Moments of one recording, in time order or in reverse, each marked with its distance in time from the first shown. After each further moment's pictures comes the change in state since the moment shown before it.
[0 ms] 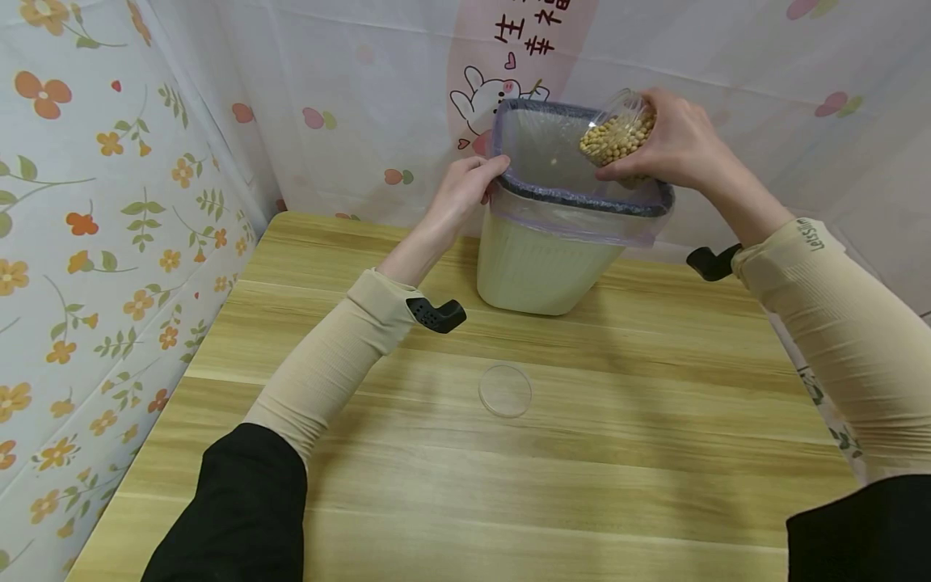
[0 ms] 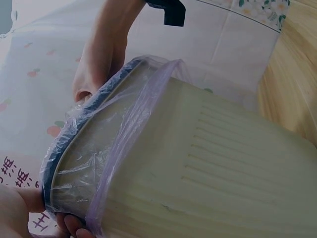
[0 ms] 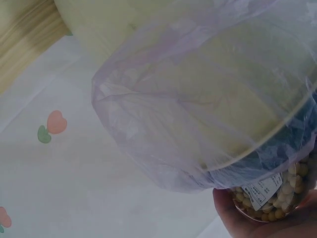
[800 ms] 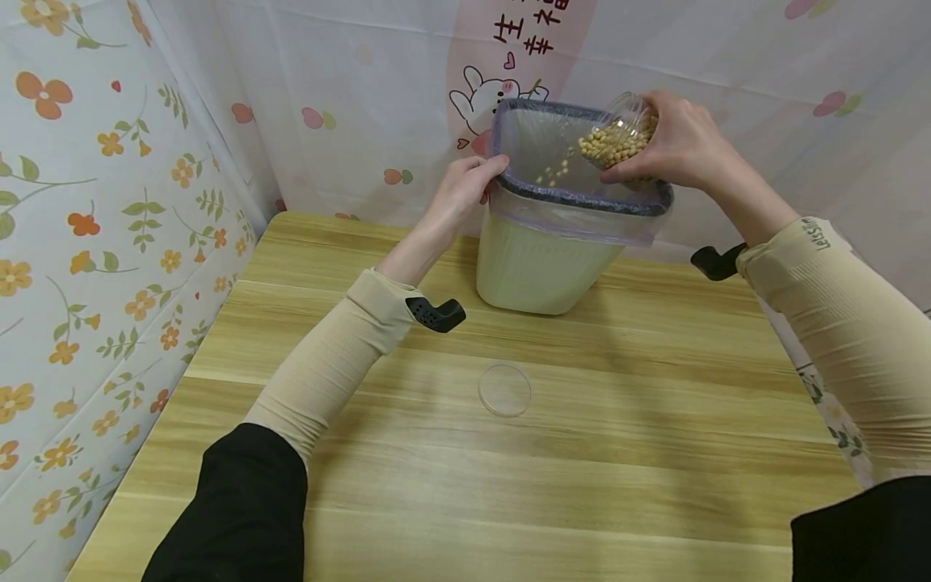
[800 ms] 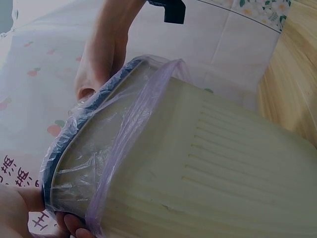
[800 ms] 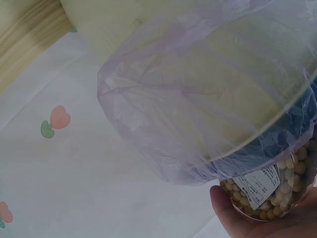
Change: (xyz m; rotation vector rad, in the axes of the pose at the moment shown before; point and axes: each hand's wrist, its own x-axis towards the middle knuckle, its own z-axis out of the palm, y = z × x) left_hand -0.001 0.000 0.000 -0.025 -0.004 0.006; right_hand -0.002 0.001 -0.003 -0.057 -0.014 0.008
